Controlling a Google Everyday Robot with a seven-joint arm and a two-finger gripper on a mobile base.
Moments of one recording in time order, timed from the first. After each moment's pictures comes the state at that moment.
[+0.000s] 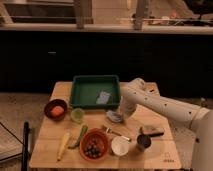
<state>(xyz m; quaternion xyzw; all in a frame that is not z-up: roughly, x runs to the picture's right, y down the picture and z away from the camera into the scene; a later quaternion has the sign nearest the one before) 0.126 0.176 0.864 -0.31 -0.13 -0.24 0.91</state>
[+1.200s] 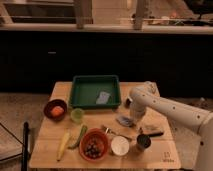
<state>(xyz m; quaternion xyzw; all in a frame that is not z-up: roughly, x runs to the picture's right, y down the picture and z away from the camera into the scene) 0.197 0.193 0.875 -0.35 -0.09 -0.20 0.91</state>
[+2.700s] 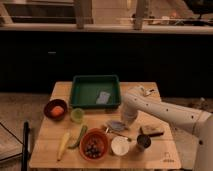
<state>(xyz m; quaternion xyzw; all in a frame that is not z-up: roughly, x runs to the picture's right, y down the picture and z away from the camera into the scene) 0.153 0.222 0.857 -0.35 -0.13 -0.25 0.90</state>
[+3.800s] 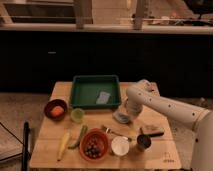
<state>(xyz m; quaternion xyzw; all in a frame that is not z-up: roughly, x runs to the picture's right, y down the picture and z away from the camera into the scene) 0.171 0.171 0.883 -0.32 -0.09 -0.21 0.92</state>
